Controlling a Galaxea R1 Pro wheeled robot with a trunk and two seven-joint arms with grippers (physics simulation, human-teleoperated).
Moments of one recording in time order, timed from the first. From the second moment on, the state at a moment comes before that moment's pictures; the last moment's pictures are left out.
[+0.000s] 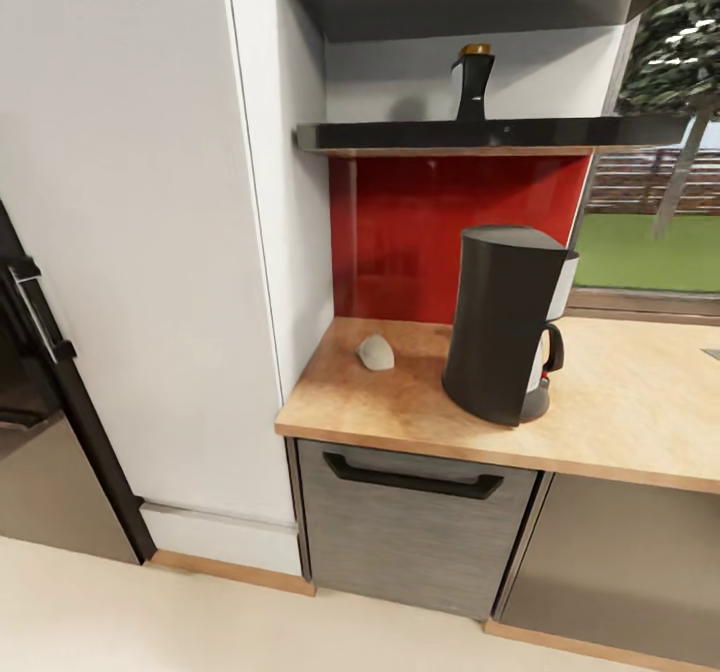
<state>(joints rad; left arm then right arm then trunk) 0.00 0.00 0.00 -0.11 0.05 -0.15 0.00 0.00 0.06 0.00 -0.12 0.00 -0.09 0.00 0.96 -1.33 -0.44</state>
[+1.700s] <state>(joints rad) 0.00 0.00 0.00 -0.10 0.05 -0.15 0.01 0.00 0.06 0.00 -0.12 0.00 -0.09 0.00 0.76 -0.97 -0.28</state>
